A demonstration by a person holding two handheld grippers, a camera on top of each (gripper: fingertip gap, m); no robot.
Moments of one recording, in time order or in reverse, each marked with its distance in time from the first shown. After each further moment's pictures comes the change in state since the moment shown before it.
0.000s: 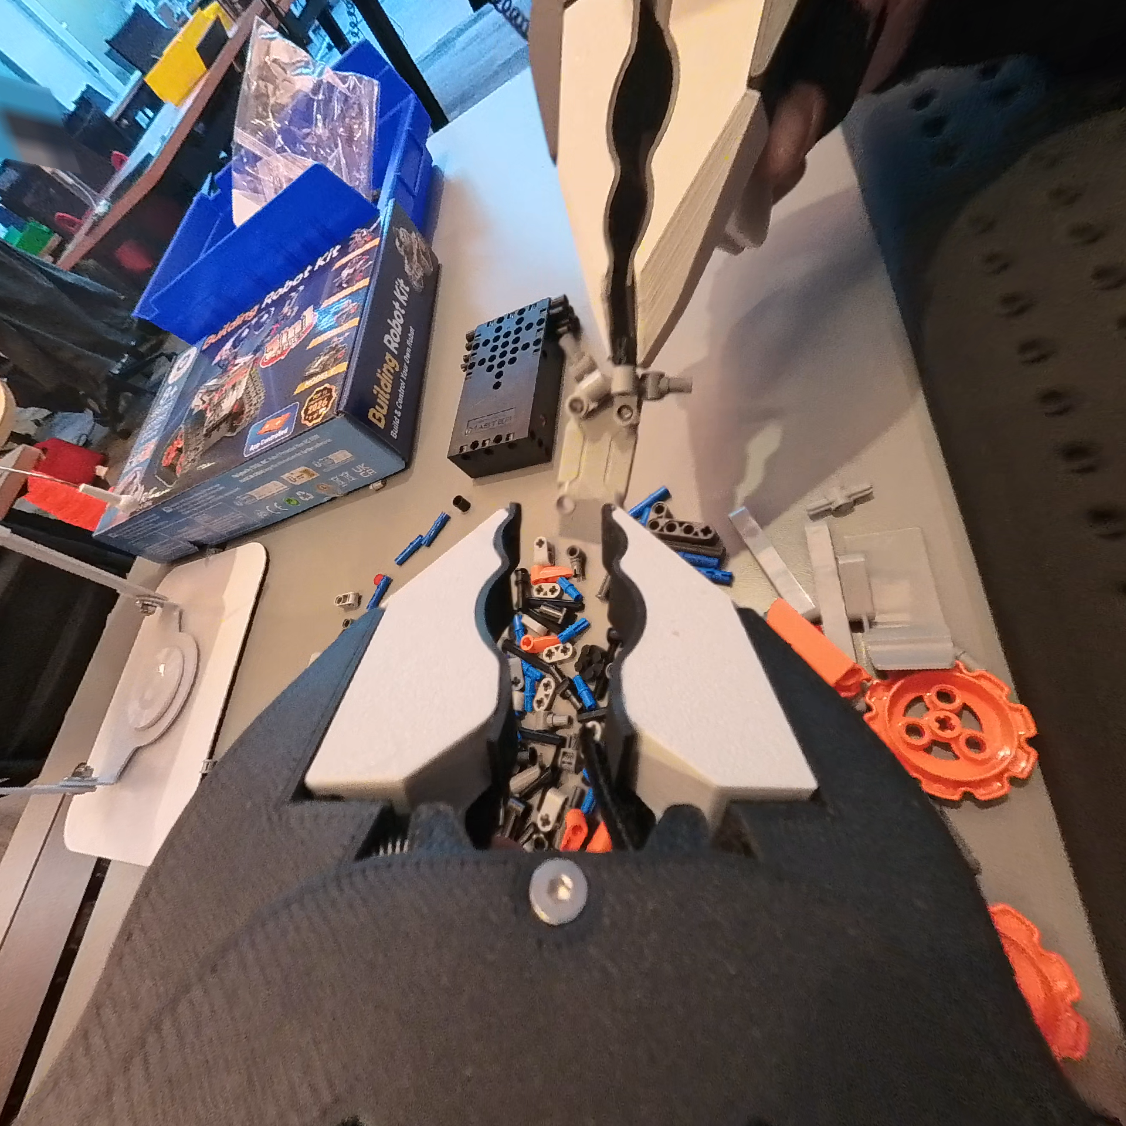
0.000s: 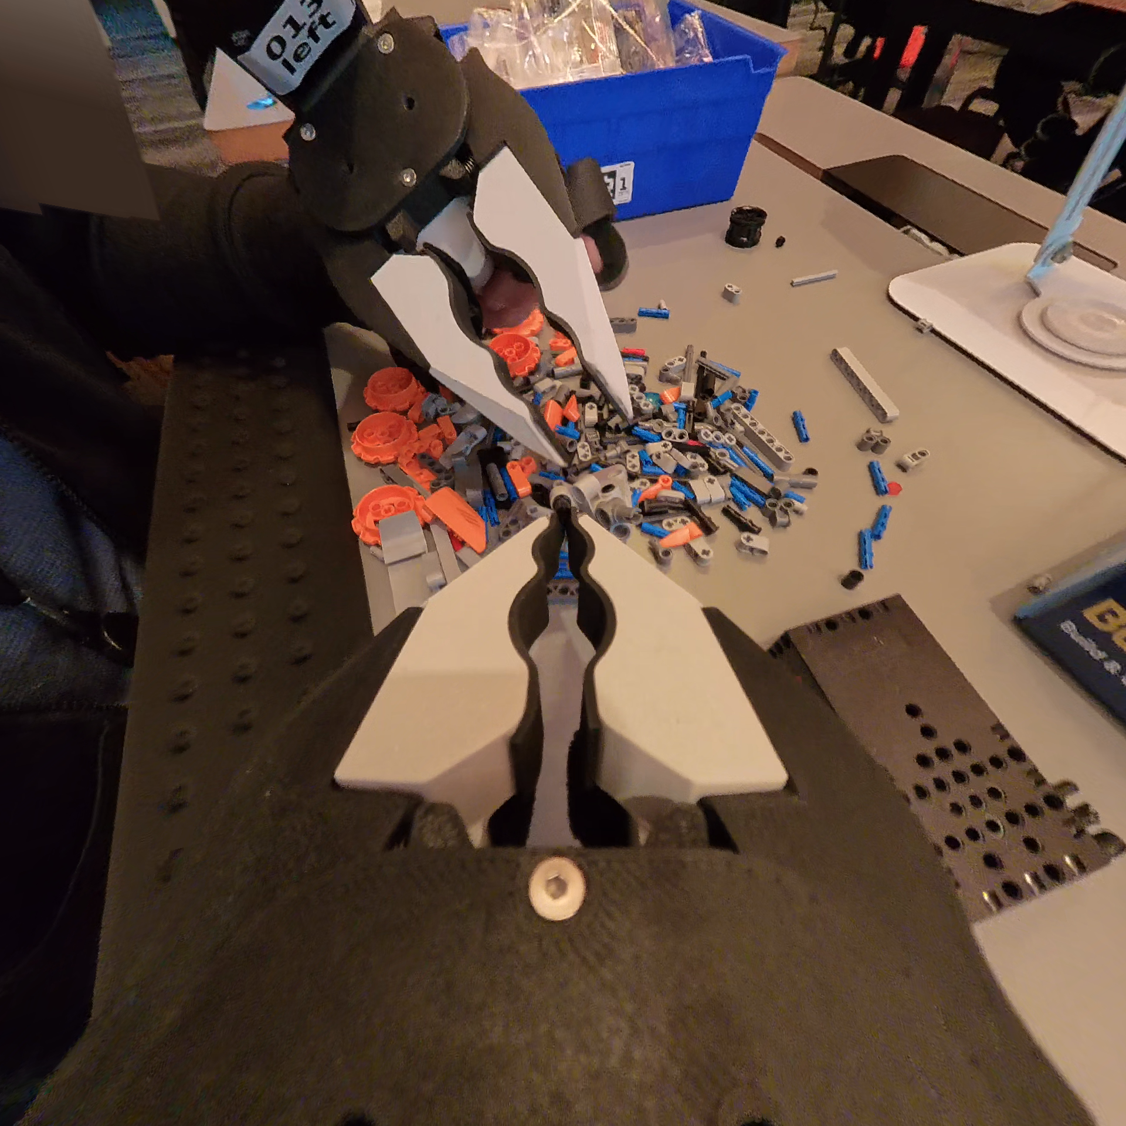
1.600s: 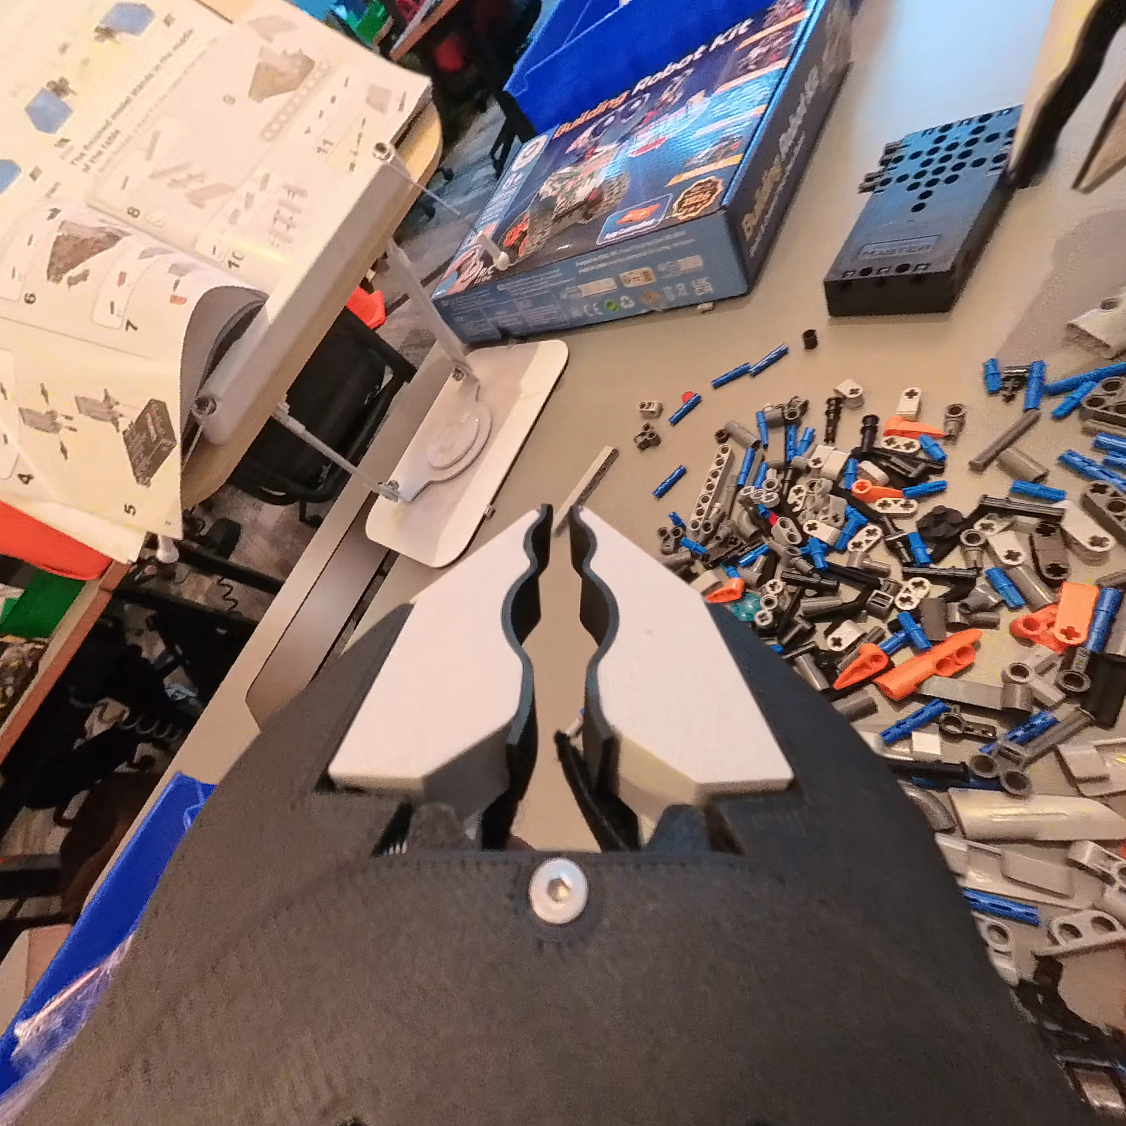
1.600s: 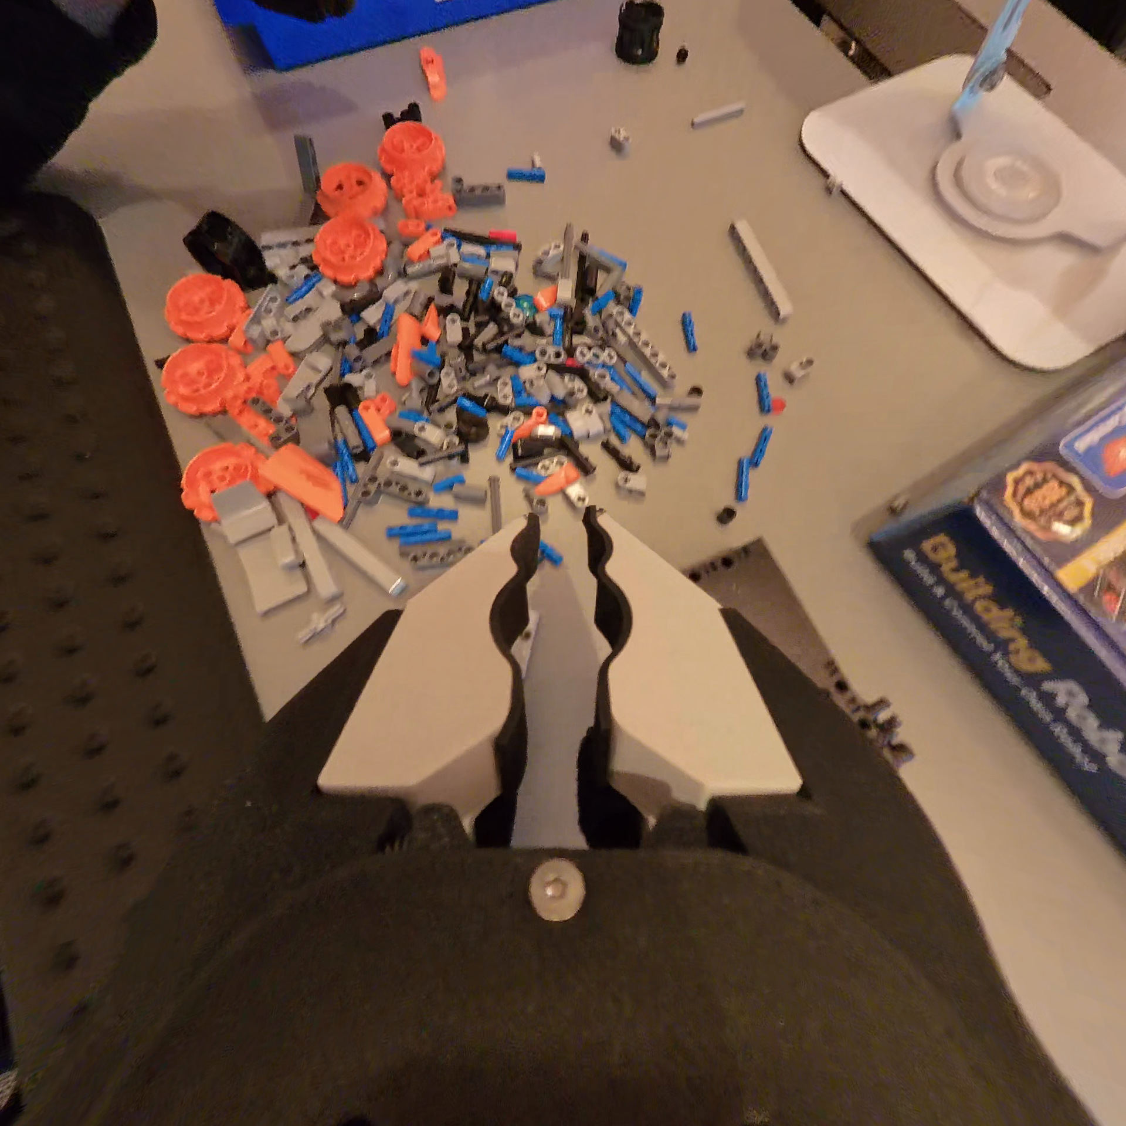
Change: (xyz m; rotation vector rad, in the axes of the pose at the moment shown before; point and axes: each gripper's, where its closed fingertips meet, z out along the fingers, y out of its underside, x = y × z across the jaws) left arm -0.118 0.065 -0.085 -0.192 -0.448 -0.147; right arm 0.056 0.011 0.007 -0.273 0.139 0.021
